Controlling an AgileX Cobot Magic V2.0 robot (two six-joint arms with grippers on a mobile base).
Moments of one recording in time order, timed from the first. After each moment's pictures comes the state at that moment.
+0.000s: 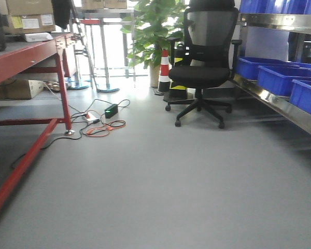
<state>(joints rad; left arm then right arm) -0.07 -0.02 0.03 -0.02 0.12 -0.02 0.07 0.11 -0.38 0.04 0.28 0.04</state>
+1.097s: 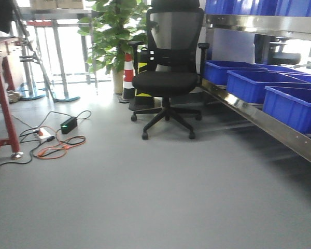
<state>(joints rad) -0.07 -0.02 0.03 -0.02 0.12 -0.02 0.07 0.11 -0.38 0.04 0.28 0.04</state>
